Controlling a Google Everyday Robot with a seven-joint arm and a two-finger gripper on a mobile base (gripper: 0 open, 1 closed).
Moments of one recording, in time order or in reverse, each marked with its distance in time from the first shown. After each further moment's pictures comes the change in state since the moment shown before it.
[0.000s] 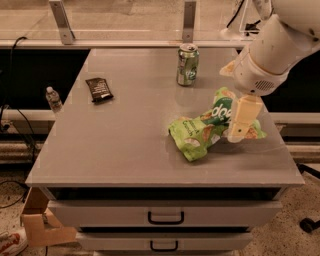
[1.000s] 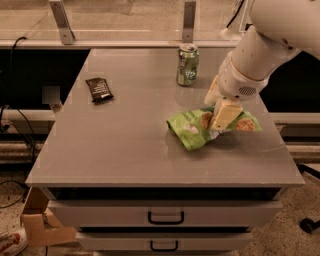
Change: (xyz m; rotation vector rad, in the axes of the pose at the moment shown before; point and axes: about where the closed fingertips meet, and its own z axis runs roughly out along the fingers) arm -0.019 0.001 0.029 -0.044 -0.015 -0.049
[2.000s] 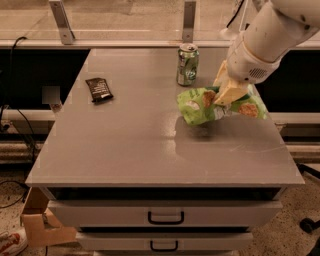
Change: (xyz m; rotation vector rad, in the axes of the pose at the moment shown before) arm 0.004 -0.027 -0.030 0.062 -0.026 -0.005
